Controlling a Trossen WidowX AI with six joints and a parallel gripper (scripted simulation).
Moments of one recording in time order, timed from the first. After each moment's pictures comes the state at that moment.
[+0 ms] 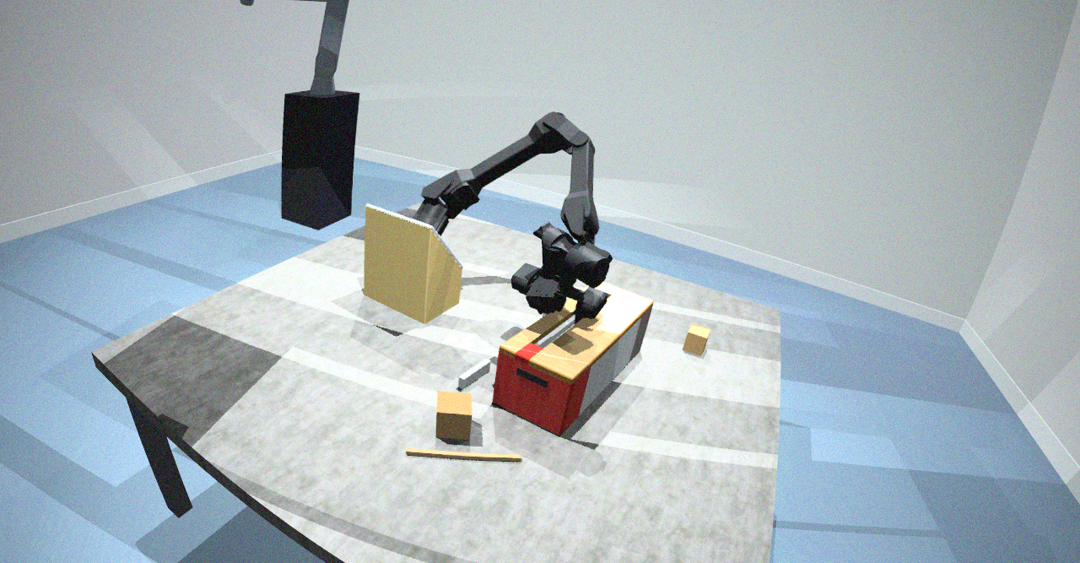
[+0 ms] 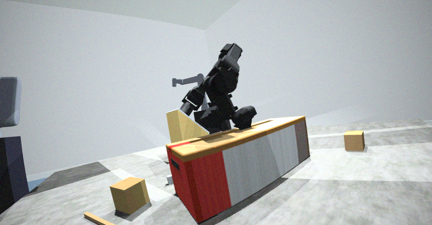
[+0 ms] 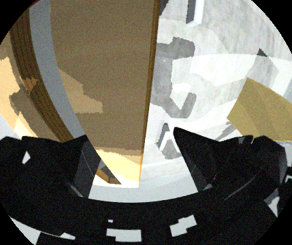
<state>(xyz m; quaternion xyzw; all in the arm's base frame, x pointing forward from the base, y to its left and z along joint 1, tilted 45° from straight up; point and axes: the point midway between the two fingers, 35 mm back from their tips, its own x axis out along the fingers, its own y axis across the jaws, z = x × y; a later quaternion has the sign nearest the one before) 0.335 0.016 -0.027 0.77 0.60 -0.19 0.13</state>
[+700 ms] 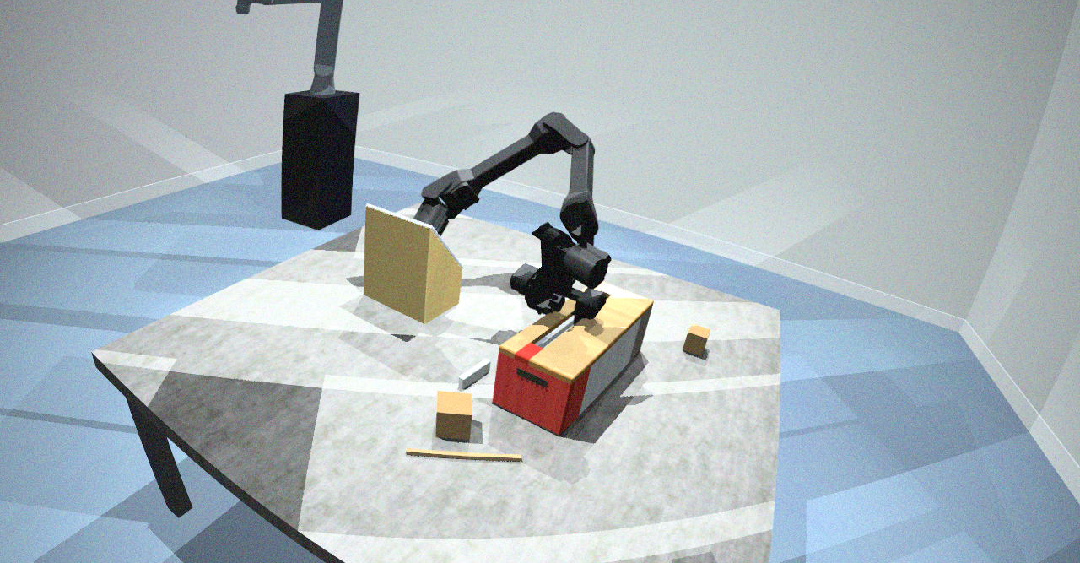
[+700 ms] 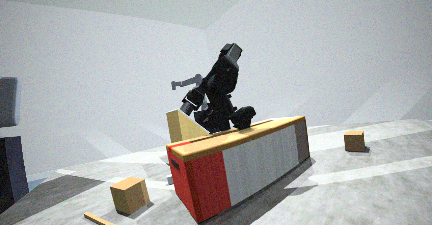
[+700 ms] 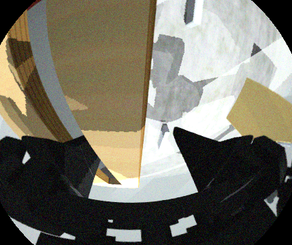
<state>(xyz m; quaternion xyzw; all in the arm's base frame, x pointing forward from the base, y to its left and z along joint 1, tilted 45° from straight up) 0.334 0.015 -0.028 0.77 0.60 -0.19 0.13</state>
